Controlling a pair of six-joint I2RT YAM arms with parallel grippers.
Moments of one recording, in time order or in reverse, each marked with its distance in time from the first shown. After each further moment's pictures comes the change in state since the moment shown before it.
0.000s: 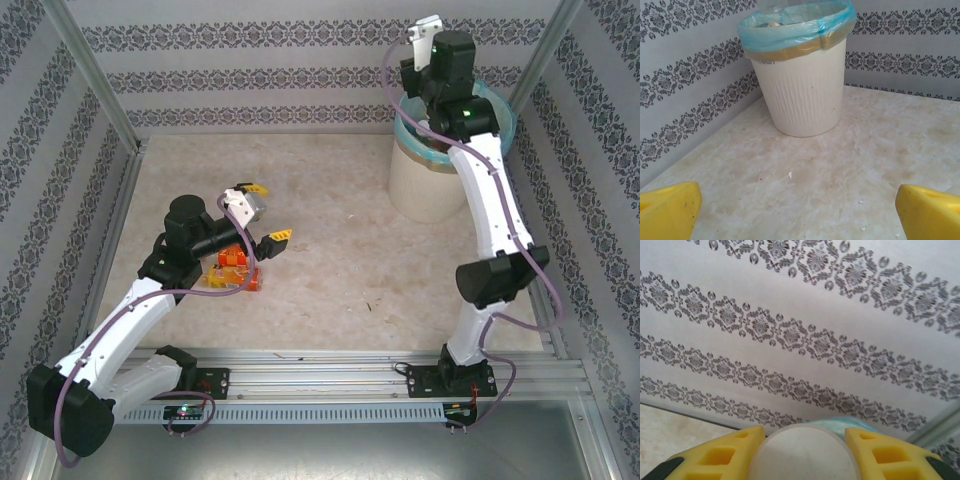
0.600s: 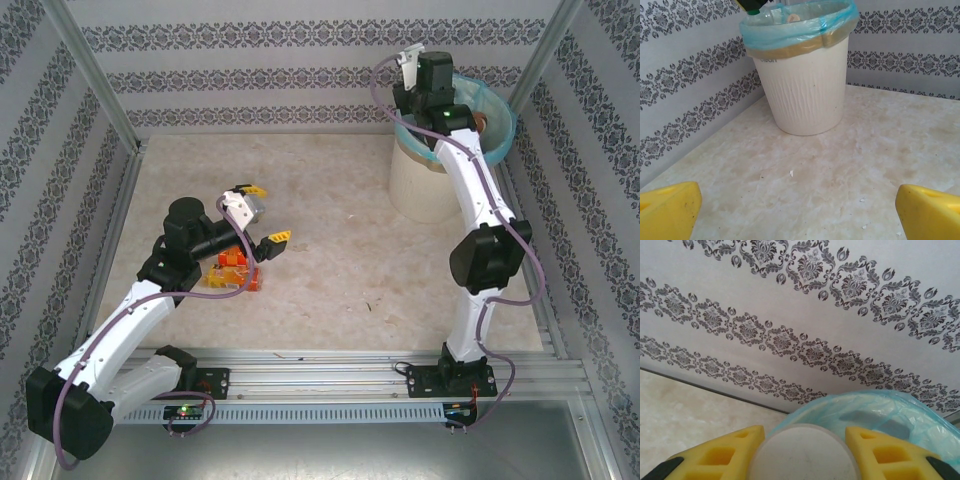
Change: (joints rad) left arm 0.000 -0.016 -0.016 0.001 -0.010 0.001; right arm -0.060 0.077 -0.180 0.098 -0.048 -0.016
